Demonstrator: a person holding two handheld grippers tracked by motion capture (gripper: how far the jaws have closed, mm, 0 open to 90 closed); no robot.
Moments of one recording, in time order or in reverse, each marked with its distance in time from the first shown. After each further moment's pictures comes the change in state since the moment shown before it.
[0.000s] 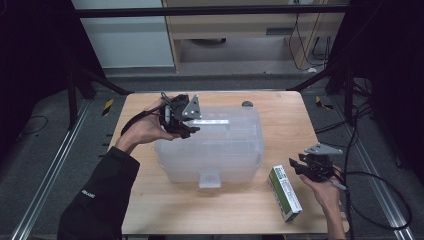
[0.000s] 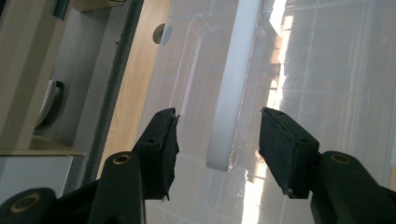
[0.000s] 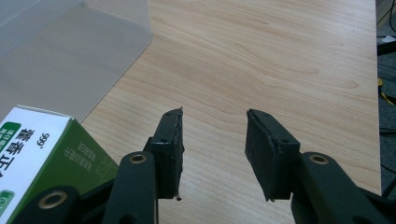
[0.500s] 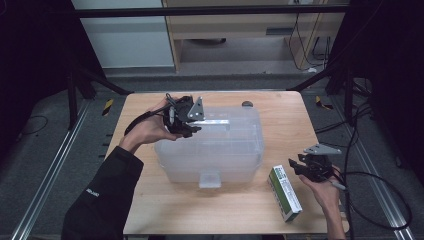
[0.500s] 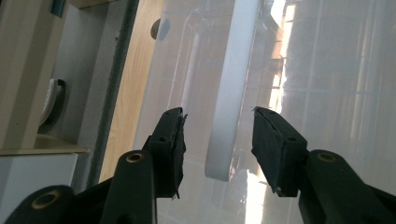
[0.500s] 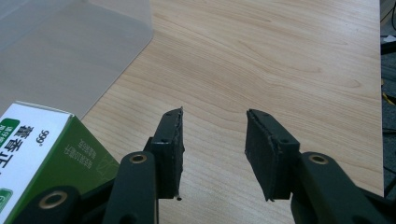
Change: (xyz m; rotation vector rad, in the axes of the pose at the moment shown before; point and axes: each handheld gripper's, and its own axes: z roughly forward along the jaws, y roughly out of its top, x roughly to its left) left arm -0.001 0.004 0.008 0.034 0.002 0.030; right arm 0.001 0.000 0.001 0.009 0.000 -0.008
